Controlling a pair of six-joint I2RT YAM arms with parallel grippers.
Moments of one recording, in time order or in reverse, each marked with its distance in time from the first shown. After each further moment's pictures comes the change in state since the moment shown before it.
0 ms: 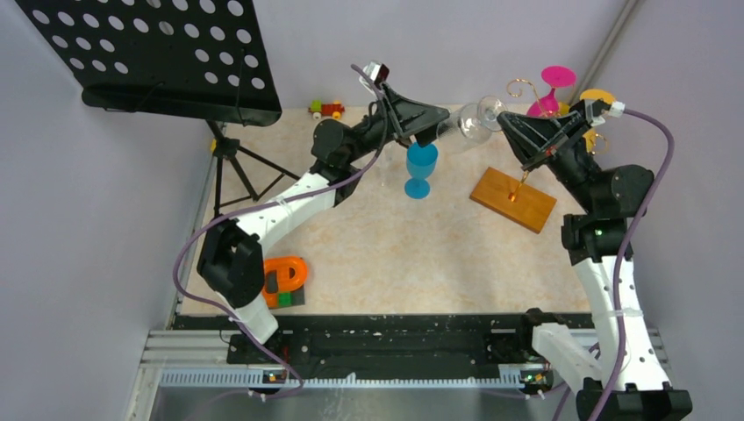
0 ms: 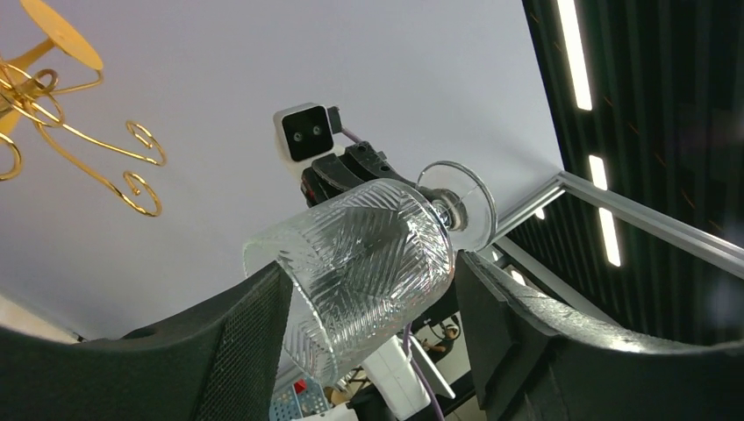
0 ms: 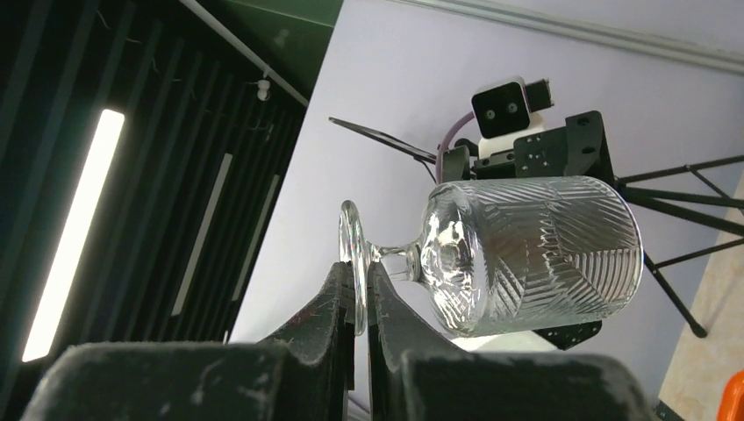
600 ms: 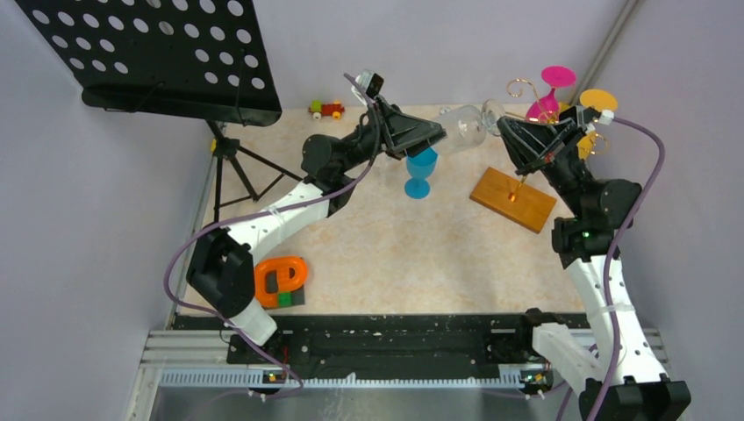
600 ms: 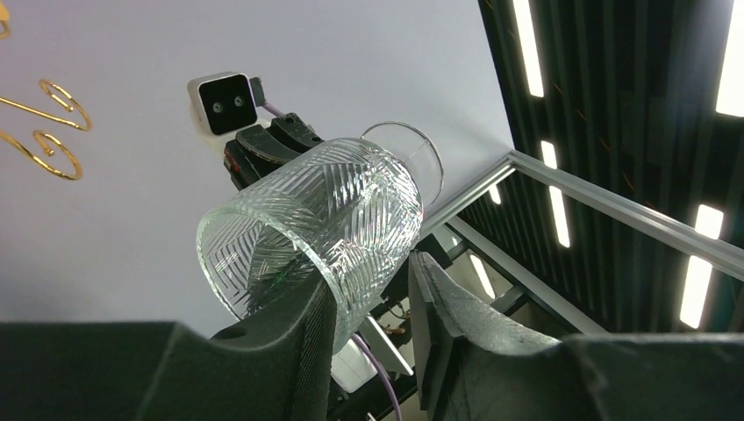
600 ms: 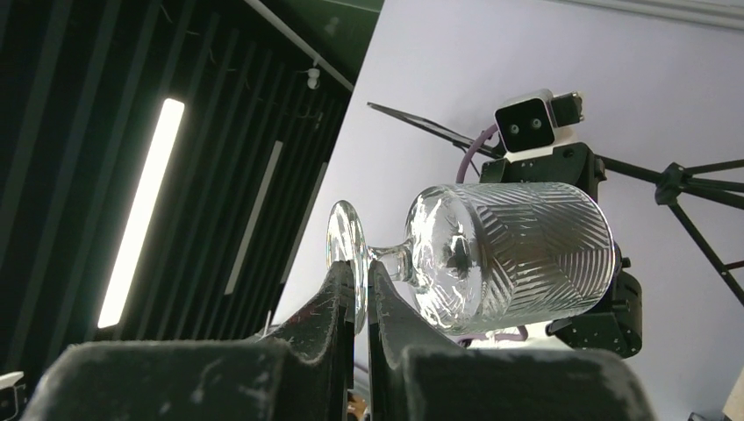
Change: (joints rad) left arm -0.013 -0.072 -0.112 0.125 0.021 -0.131; right arm 0.046 0.004 -0.122 0.216 0.048 0.117
